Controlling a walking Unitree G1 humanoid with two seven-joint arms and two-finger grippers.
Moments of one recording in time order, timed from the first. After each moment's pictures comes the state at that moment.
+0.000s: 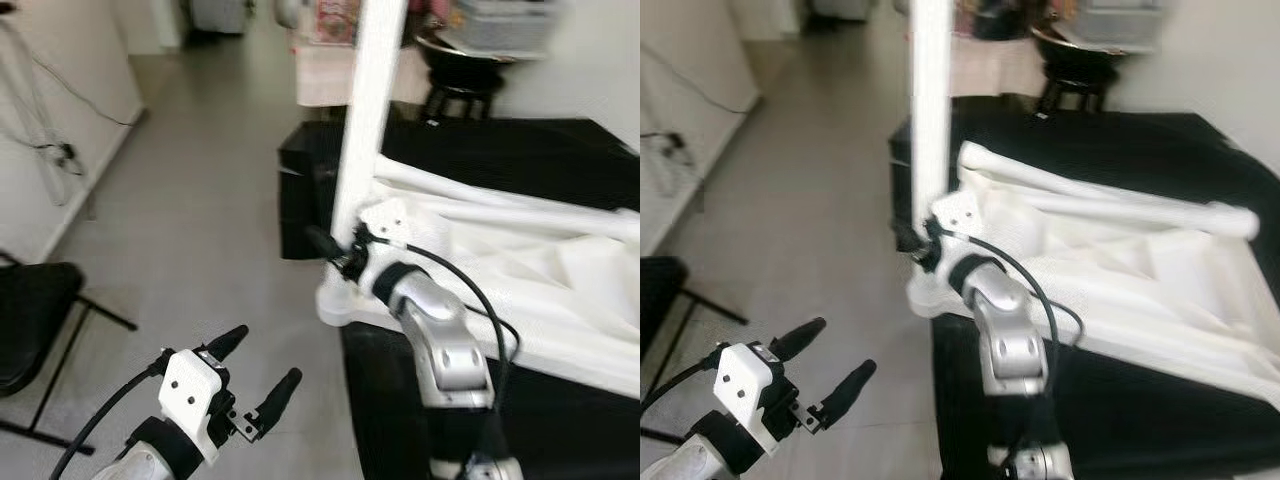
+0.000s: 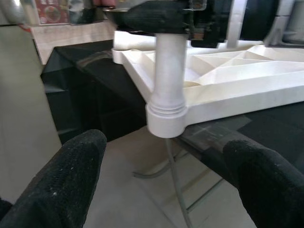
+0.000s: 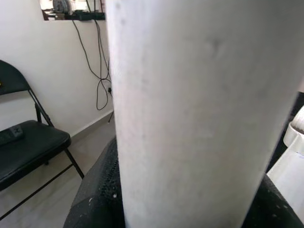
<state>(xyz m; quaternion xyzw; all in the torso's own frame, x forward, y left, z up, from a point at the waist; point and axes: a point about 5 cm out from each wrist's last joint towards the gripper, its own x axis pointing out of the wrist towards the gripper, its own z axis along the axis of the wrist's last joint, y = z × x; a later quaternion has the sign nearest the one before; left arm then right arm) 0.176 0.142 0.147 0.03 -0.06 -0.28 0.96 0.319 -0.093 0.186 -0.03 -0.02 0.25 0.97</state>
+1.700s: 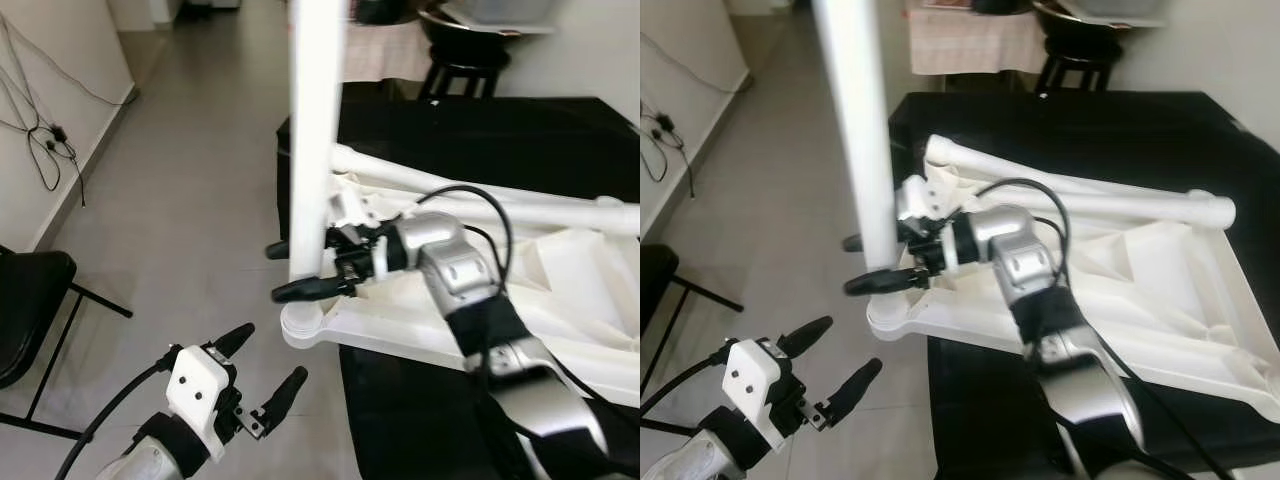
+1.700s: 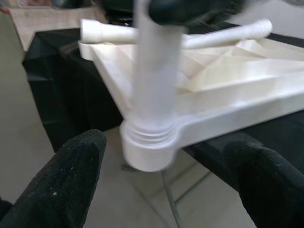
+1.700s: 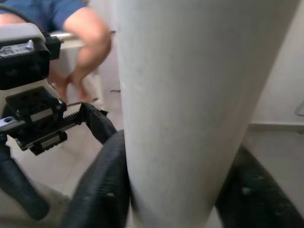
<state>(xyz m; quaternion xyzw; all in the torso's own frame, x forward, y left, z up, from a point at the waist) 0.174 0.137 0.146 0.03 -0.06 -0.28 0.96 0.327 -0.103 0.218 -0.11 -0.02 0.69 0.72</state>
